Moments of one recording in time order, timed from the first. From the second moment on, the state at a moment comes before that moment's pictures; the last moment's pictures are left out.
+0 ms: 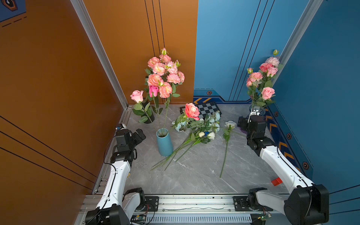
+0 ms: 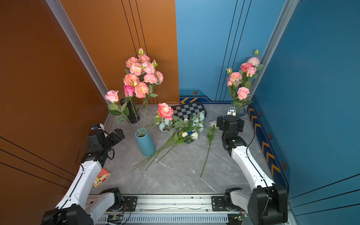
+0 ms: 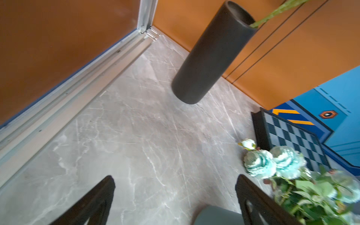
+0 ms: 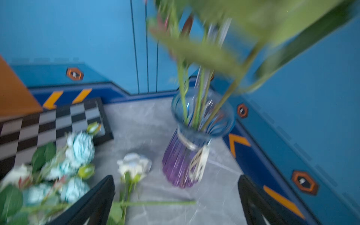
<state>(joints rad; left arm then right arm) 0.19 0.97 0.64 -0.19 -0.03 -0.46 0.15 1.19 0.79 -0.02 0.46 0.05</state>
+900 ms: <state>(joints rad) -0.02 1.57 0.25 0.91 -0.27 -0.09 0.10 1.57 0.31 0.95 0.42 0.03</state>
